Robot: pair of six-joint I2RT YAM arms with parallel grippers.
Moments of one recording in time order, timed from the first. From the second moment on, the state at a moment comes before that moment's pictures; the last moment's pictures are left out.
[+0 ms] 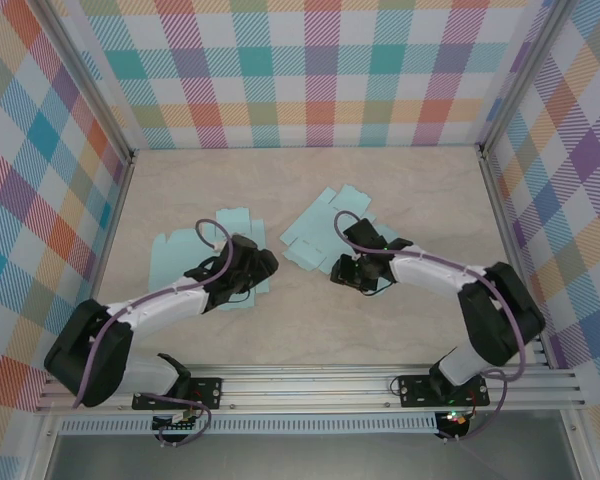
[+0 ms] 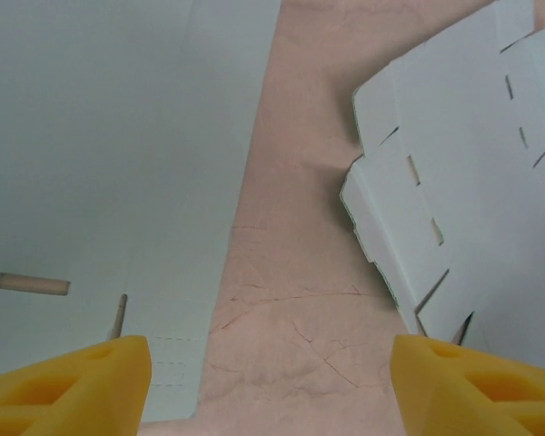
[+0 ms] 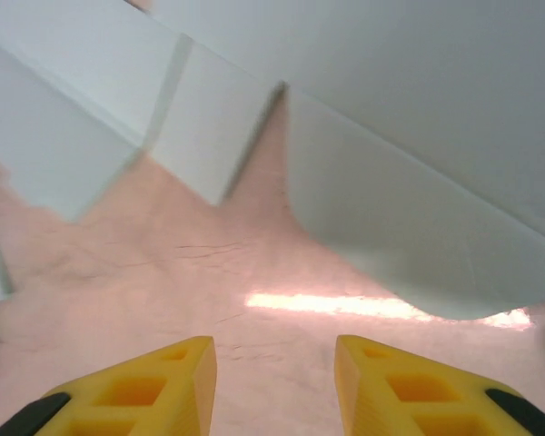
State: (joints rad) left arm -0.61 1.34 0.65 -0.14 -0.09 -1.06; right arm 0.62 1.52 0.88 -0.47 -0.17 0.82
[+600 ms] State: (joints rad) left arm -0.67 1.75 0.88 0.00 -0.03 -1.10; right arm 0.62 1.13 0.76 -0.47 -0.04 0.75
